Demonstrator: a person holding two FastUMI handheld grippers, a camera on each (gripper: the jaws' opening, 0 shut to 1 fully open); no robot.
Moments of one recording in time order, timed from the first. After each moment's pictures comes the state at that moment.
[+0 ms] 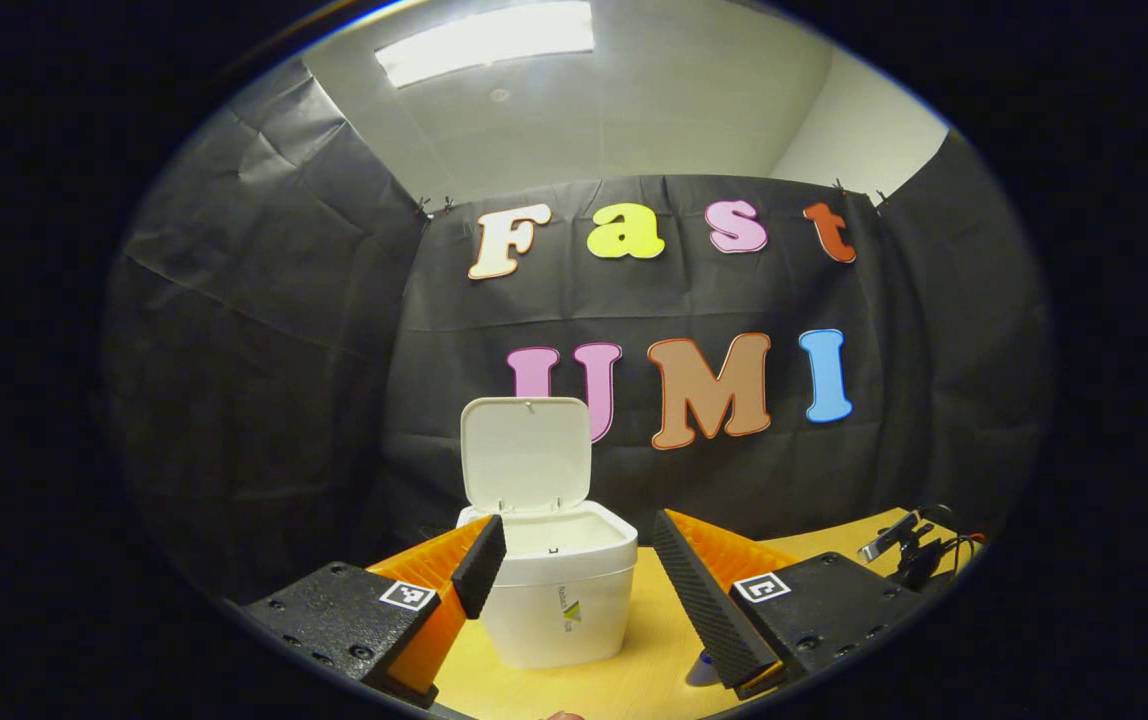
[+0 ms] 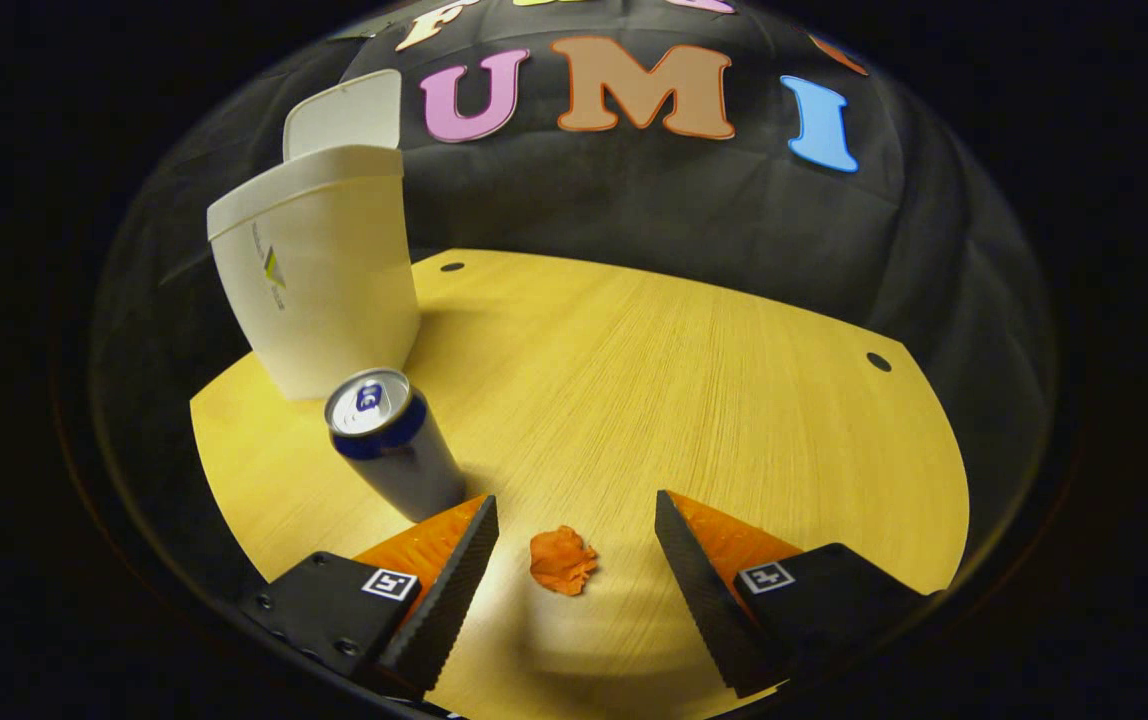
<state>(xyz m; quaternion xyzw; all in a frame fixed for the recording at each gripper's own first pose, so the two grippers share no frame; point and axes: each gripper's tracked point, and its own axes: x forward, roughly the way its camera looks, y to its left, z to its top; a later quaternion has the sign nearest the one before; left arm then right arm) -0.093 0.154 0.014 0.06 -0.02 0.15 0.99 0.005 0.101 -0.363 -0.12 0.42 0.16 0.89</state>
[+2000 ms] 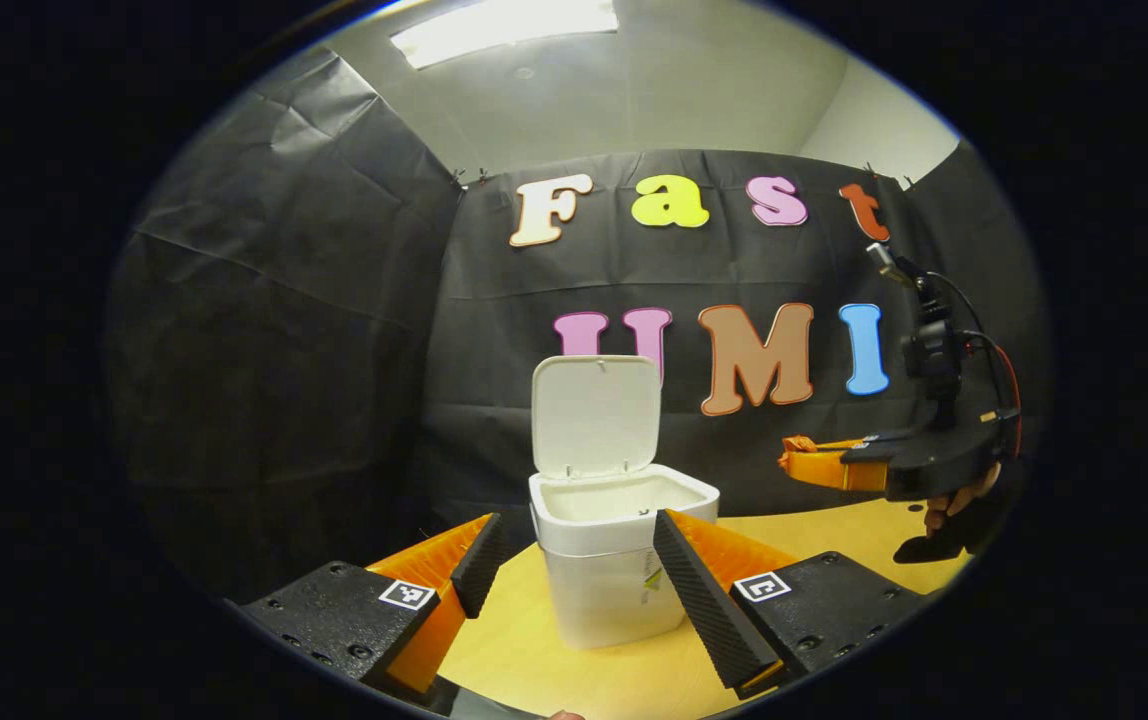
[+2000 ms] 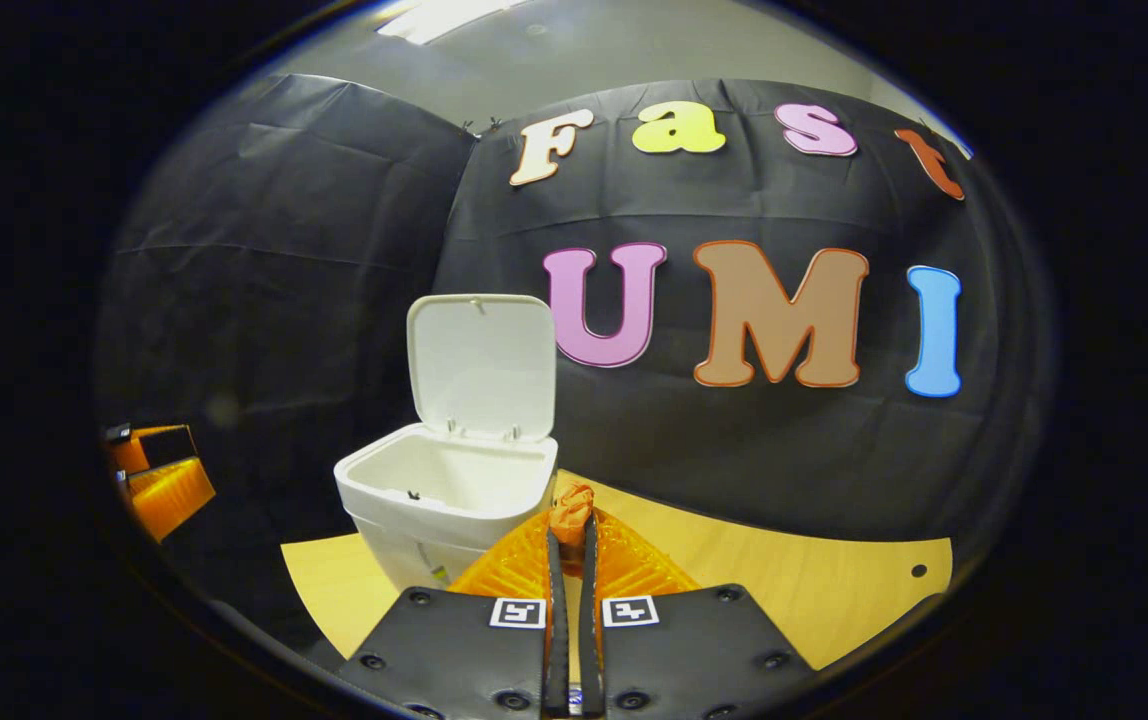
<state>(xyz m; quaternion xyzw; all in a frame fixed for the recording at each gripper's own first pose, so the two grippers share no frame) -0.129 0.239 -0.008 0.05 0.01 0.19 0.98 0.084 0.323 -0.089 -0.08 0.14 0.31 0.94</state>
